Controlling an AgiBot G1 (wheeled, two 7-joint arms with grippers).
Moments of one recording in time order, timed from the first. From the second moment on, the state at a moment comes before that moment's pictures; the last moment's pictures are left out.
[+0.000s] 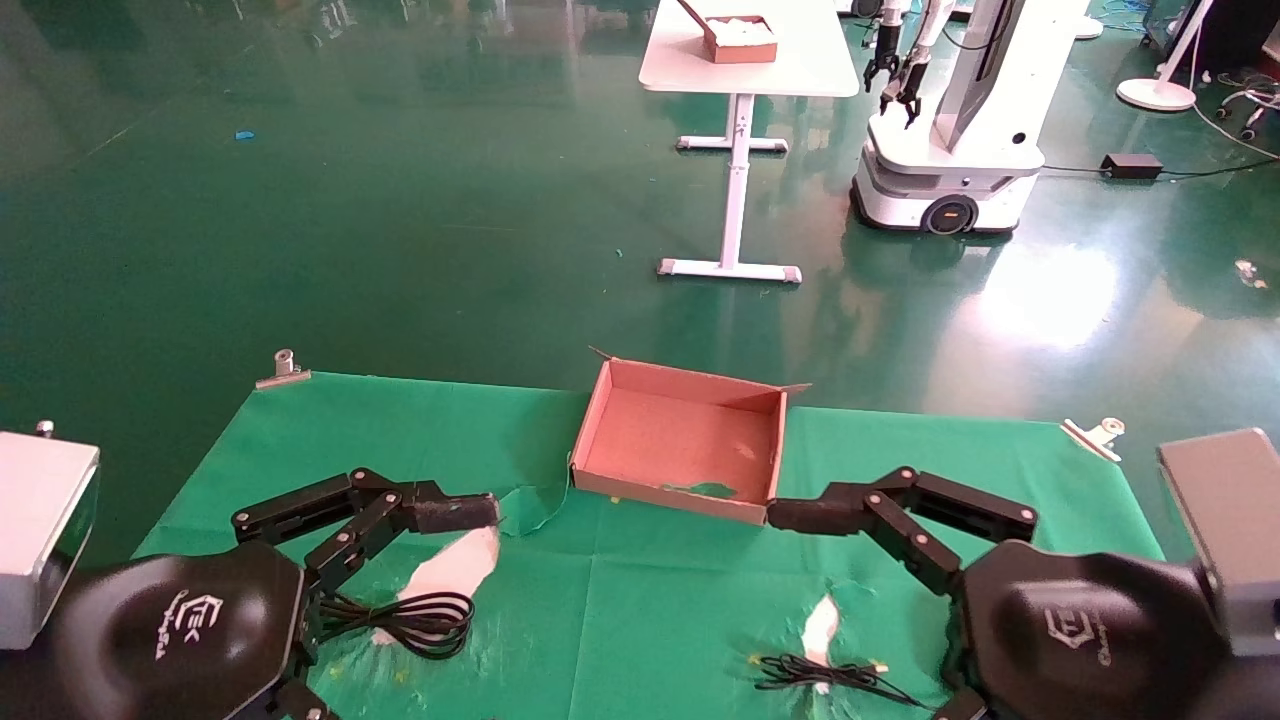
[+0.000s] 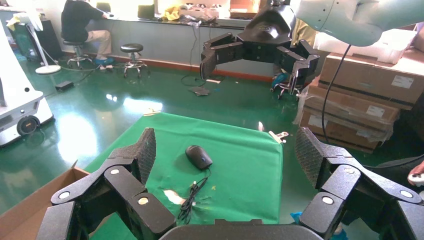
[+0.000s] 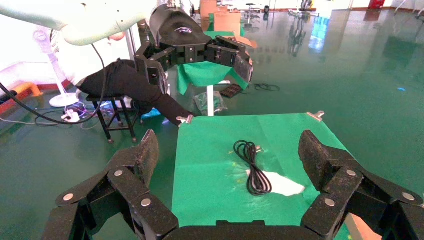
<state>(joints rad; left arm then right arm) -1.07 0.61 0.28 -1.28 0.73 1.49 -0.19 1.07 -0.61 -0.28 1.28 -0.73 -1.50 0.19</state>
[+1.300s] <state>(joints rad) -1.11 0.60 0.34 -1.30 0.90 1.49 -0.20 1.06 -0.60 -0.32 1.30 -0.87 -1.47 0.16</state>
